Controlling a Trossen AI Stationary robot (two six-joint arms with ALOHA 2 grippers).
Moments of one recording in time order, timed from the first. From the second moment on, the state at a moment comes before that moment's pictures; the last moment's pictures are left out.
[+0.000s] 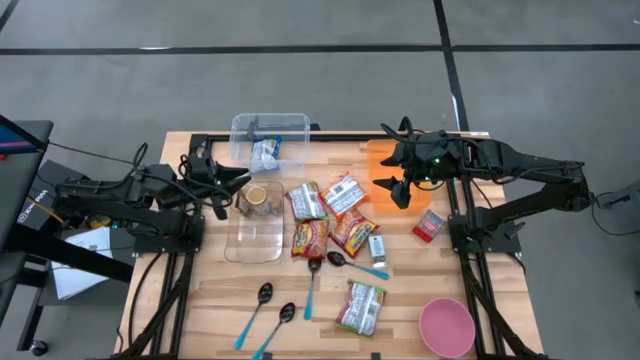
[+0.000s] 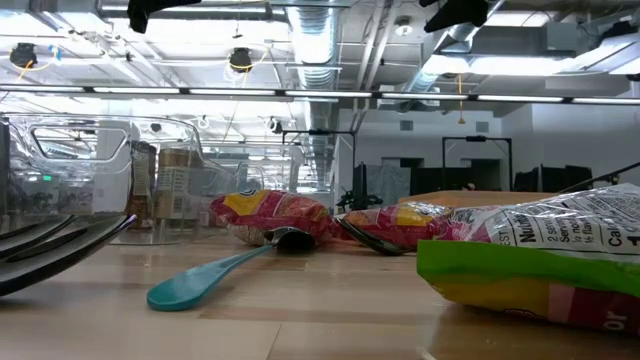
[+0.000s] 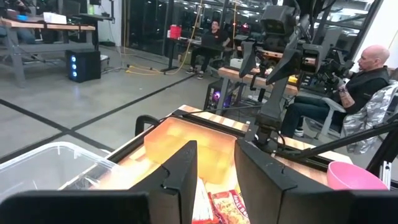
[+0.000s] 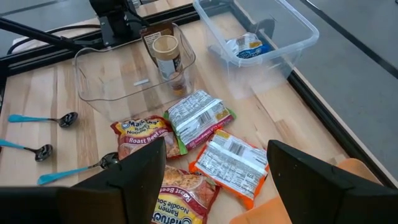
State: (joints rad) left arm -0.09 0.55 0.67 -0.16 -0.48 -0.19; right arm -0.10 1.14 1.32 -0.83 0.18 0.21
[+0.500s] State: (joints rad) left arm -0.09 0.55 0.67 -0.16 -0.48 -0.20; right arm -0.09 1.14 1.29 -1.15 0.18 0.48
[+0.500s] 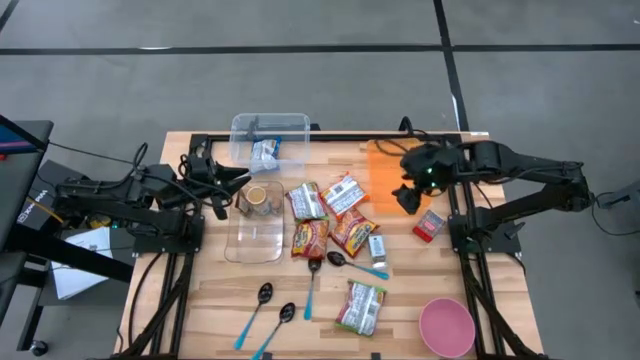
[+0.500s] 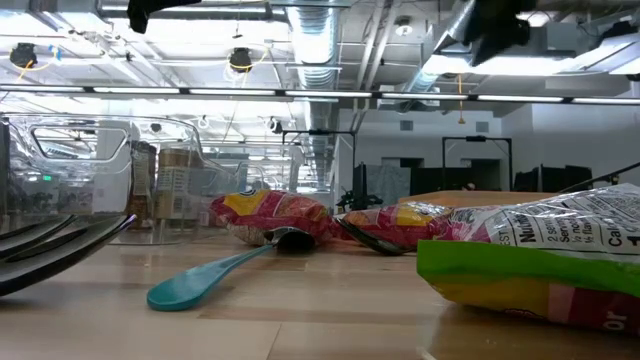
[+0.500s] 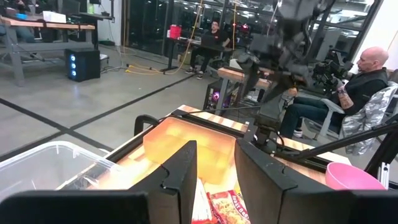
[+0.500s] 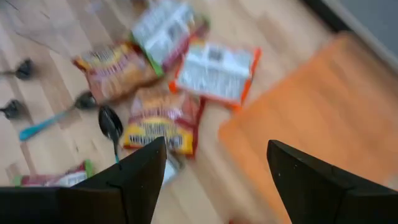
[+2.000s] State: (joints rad) left arm -0.08 0.59 0.67 -0.14 -0.50 -0.04; right arm 0.24 1.29 0.96 -0.59 -0.03 -0.34
